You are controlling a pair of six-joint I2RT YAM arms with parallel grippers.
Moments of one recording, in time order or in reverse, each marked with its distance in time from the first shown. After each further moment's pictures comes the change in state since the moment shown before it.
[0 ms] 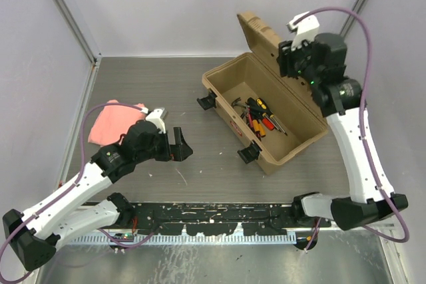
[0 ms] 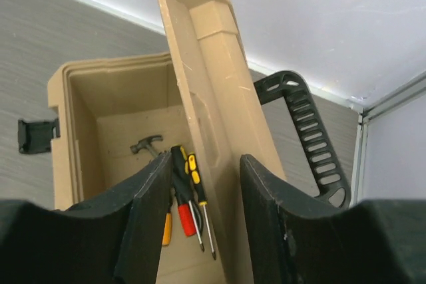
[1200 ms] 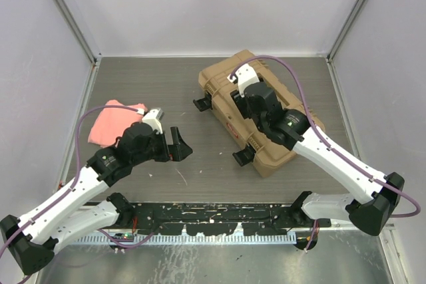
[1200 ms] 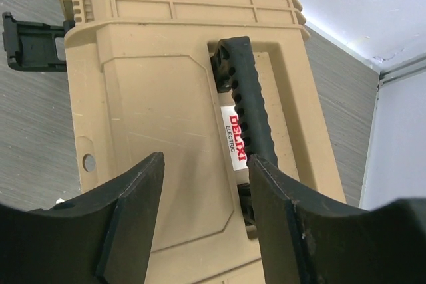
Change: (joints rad) left arm 0.000 -0.054 -0.017 0.018 0.010 -0.042; right arm 0.581 -0.085 -0.443 0.146 0.603 0.046
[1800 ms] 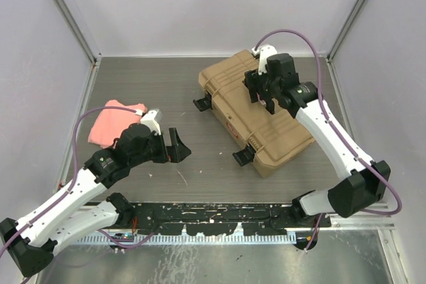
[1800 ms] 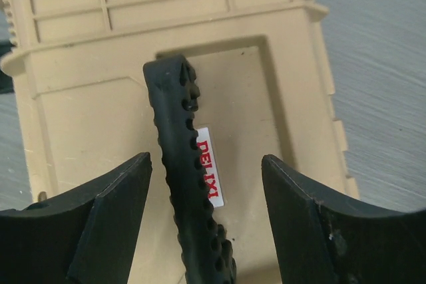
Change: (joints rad) left arm 0.000 -0.026 -0.001 -0.023 -0.001 0.005; right arm -0.369 0.155 0.165 -0.100 -0.435 0.092
